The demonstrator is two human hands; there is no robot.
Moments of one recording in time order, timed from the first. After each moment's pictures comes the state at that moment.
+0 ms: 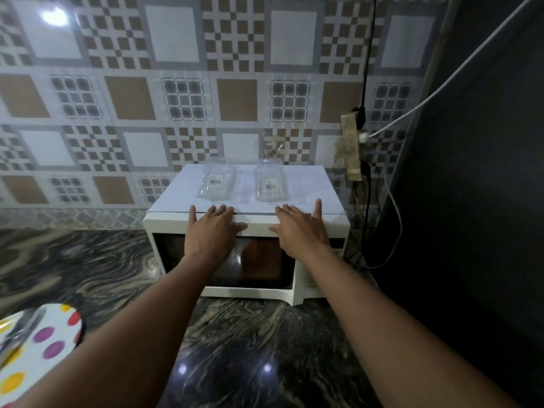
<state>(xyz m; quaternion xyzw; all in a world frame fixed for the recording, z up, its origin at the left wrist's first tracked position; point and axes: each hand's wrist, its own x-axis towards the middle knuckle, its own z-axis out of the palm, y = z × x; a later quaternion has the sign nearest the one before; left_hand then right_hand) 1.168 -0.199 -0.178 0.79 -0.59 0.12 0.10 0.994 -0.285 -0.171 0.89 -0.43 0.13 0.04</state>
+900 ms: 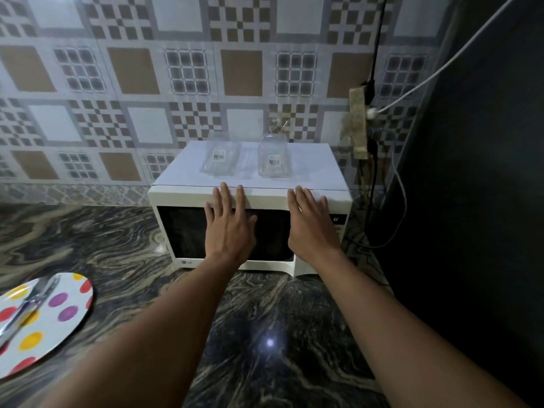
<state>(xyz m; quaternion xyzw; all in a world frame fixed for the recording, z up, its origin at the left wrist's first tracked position) 1.129 -0.190 -0.232 0.81 -0.54 0.12 0.19 0.966 -0.257 -0.206 0.89 -0.42 0.16 0.03</state>
